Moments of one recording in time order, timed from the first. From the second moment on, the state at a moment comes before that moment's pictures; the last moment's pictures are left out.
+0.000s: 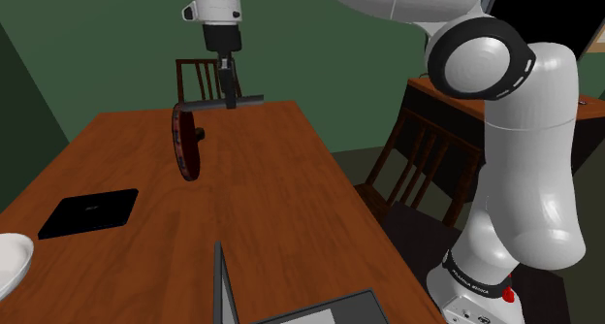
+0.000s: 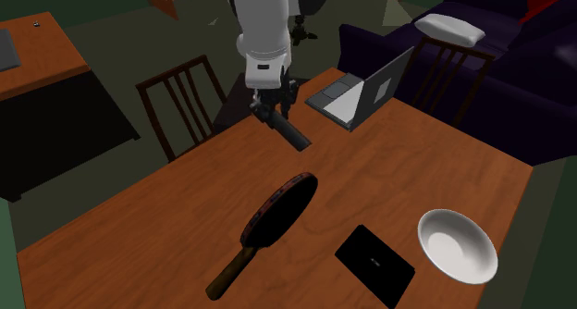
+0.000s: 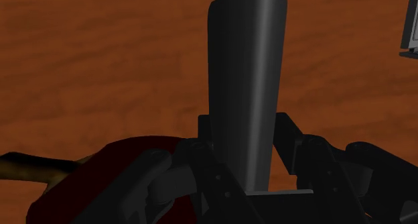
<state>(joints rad) 0.30 0.39 -0.02 -1.09 0.07 1.43 -0.57</state>
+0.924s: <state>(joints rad) 0.37 0.37 0.01 -1.00 0.07 1.32 -0.46</state>
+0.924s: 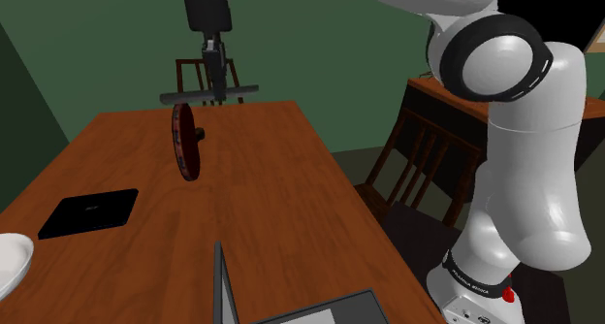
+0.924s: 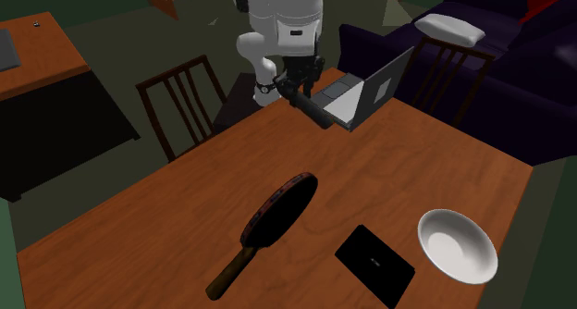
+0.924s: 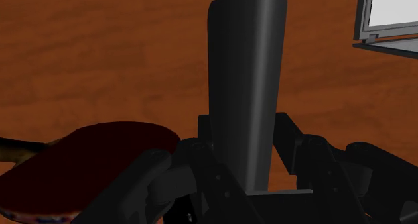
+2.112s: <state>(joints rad) 0.64 0.28 0.14 -1.14 0.04 1.40 -0.08</state>
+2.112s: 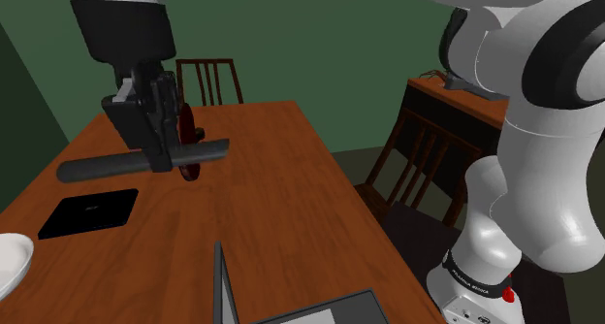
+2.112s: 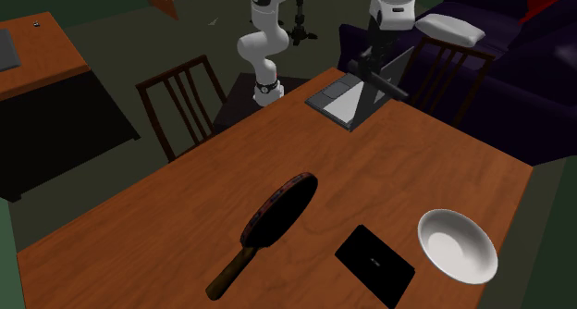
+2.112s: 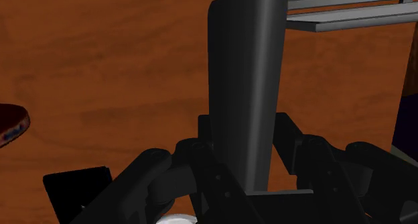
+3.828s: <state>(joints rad) 0.83 0.35 0.21 -1.25 0.01 1.59 0.17</state>
